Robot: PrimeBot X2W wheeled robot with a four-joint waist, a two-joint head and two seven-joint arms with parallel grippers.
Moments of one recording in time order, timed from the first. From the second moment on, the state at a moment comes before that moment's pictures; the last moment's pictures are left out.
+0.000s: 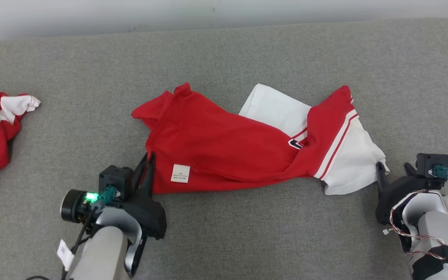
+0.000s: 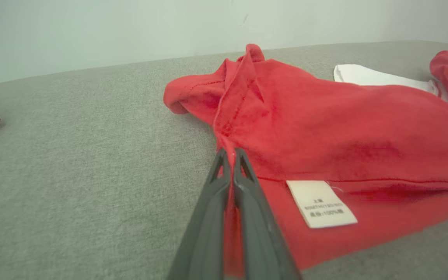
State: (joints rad) left arm -0.51 0.07 -0.23 0.62 -0.13 -0.05 -0.20; right arm -0.55 -0.14 -0.20 0.83 -0.04 0.13 0.07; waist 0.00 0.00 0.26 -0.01
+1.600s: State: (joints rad) left arm -0.60 0.05 -0.15 0.31 -0.61 -0.11 -0.08; right arm -0.59 -0.24 -0.05 0.16 0.41 0.13 0.10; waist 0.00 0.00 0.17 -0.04
